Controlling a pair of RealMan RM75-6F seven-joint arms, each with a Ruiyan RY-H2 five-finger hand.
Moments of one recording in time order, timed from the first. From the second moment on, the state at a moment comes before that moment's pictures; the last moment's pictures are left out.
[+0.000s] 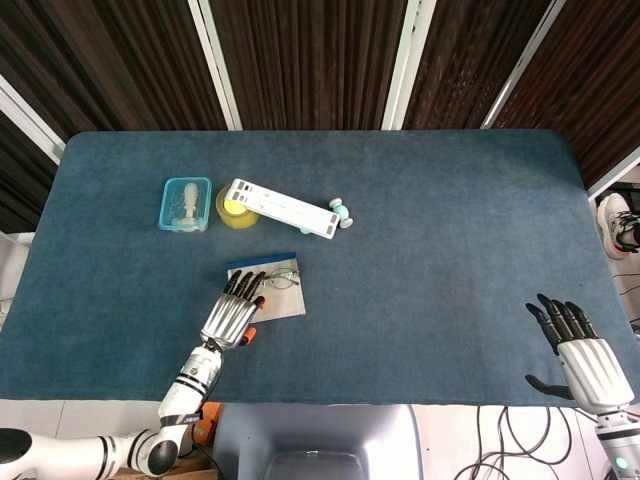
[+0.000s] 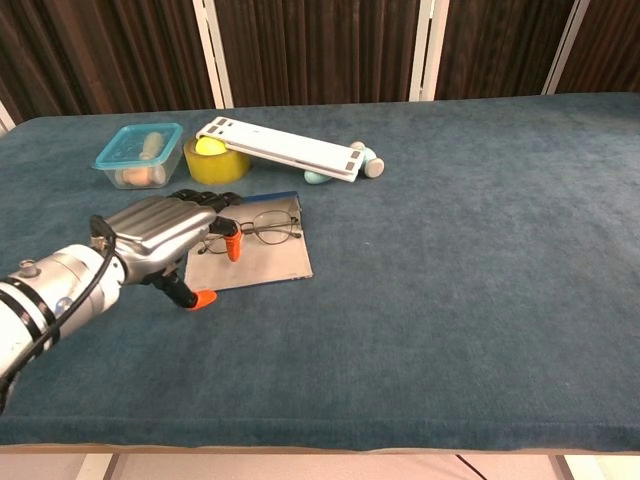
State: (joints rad) left arm -0.69 -1.73 -0.11 -1.48 1.06 1.12 0.72; right arm 0.08 -1.02 -0.03 -1.63 -1.62 1.43 0.01
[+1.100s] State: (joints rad) left arm -0.73 -1.87 -0.18 -1.35 0.92 1.16 0.87; right arm 0.07 -1.02 -0.04 -1.63 -1.62 1.44 0.03
